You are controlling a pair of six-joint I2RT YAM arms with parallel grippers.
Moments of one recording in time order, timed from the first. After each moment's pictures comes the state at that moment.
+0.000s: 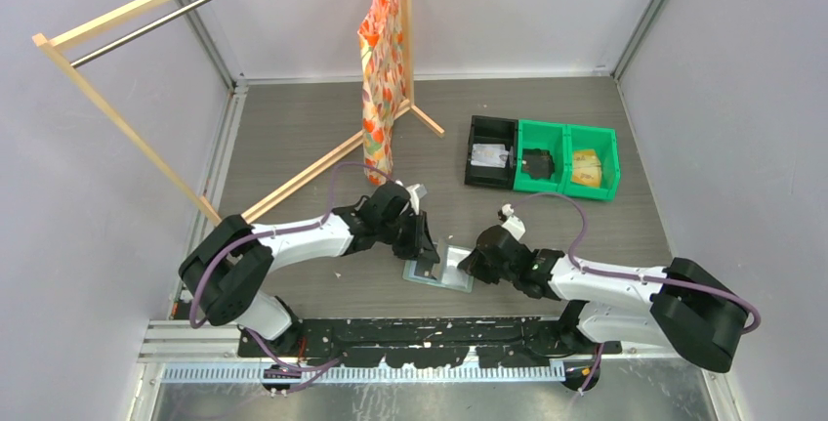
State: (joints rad) left arm -0.84 1.50 0.75 -0.07 0.39 -0.84; right arm 0.92 1.12 0.33 -0.06 0.18 1.24
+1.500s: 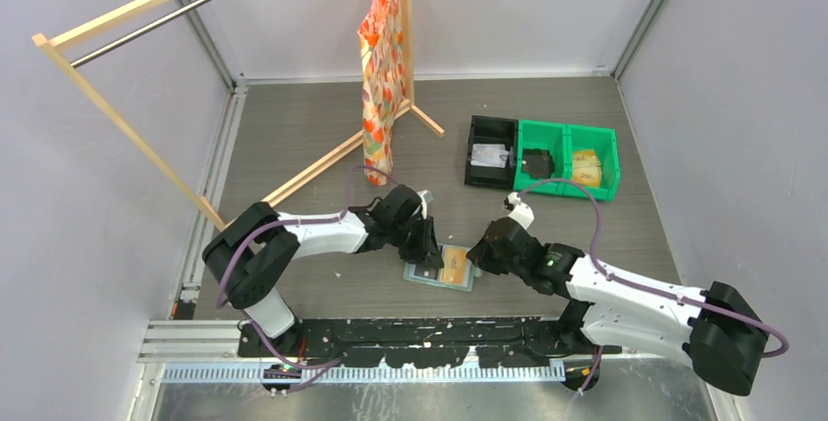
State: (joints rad) left arm -0.86 1.64 0.79 -0.03 0.39 -0.86; right arm 0.91 0.94 0.43 -0.29 0.26 1.12
